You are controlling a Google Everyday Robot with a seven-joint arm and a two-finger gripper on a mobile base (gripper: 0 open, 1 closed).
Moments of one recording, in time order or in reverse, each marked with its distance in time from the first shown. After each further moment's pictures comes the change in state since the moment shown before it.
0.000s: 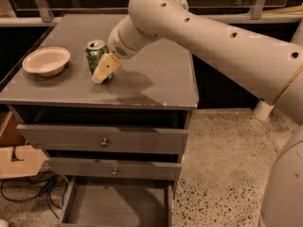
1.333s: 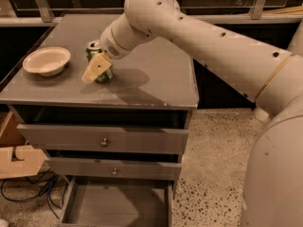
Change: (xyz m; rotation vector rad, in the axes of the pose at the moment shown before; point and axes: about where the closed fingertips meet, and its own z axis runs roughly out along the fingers) arm -0.019 0.011 0.019 -0.095 -0.070 0.010
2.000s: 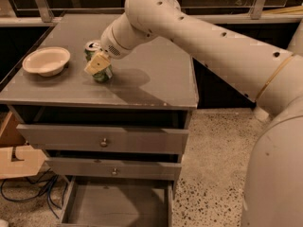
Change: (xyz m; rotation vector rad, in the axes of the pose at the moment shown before) arm -0.001 -0.001 0.001 -0.001 -0.002 -0.001
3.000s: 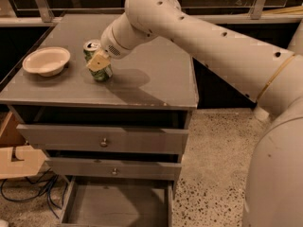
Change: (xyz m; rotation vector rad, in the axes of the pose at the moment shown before) arm -0.001 0.000 -0.001 0.004 0.002 -0.002
